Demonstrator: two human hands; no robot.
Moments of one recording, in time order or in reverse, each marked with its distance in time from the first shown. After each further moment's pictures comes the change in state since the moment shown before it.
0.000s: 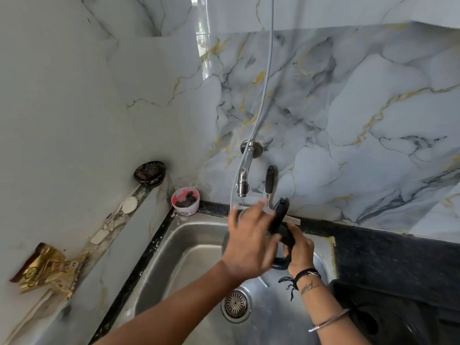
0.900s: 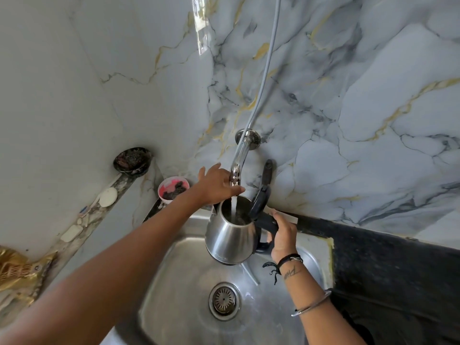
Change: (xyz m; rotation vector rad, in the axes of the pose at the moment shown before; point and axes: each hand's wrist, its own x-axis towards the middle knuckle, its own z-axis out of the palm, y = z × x) left_hand 0.105 -0.135 0.028 -0.087 -0.823 -0.616; right_hand 0.053 0.008 0.036 0.019 -0.118 0.061
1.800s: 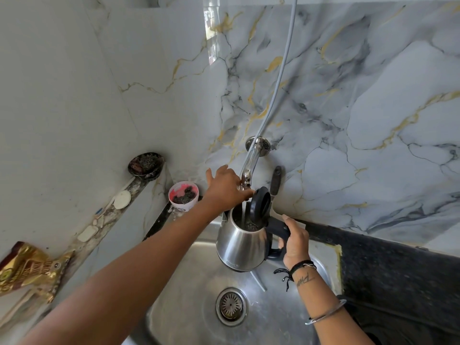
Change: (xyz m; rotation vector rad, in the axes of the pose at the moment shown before) left_hand -0.011 0.012 -0.001 0.105 0.219 -0.027; right_hand -0.002 -0.005 -0.006 -0.014 -0.004 -0.050
